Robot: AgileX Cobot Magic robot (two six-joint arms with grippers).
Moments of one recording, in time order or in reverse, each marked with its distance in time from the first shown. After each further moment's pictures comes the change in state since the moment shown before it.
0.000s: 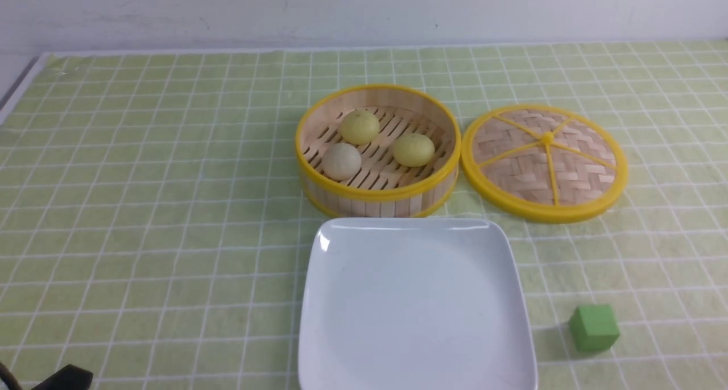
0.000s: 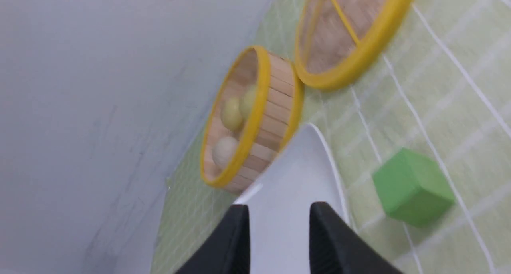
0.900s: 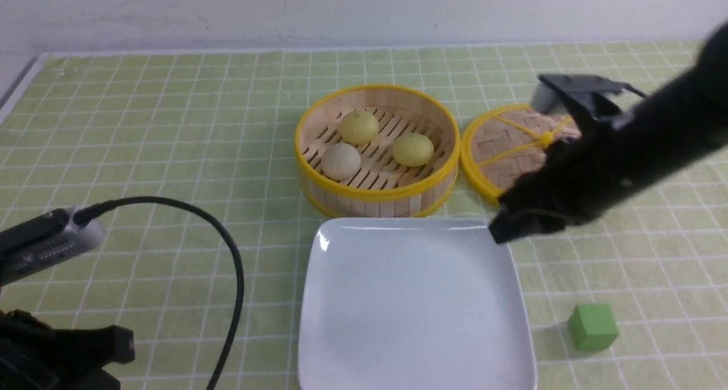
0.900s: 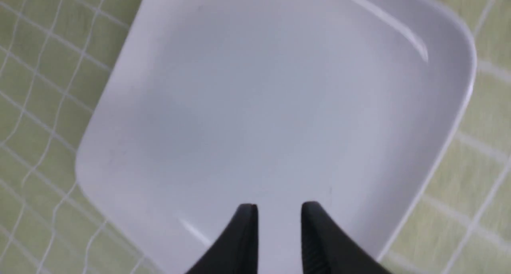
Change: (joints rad) right arm 0.301 1.615 -1.164 -0.193 0.526 -0.613; left arm 0.000 0.925 -0.527 0.036 0.531 0.707
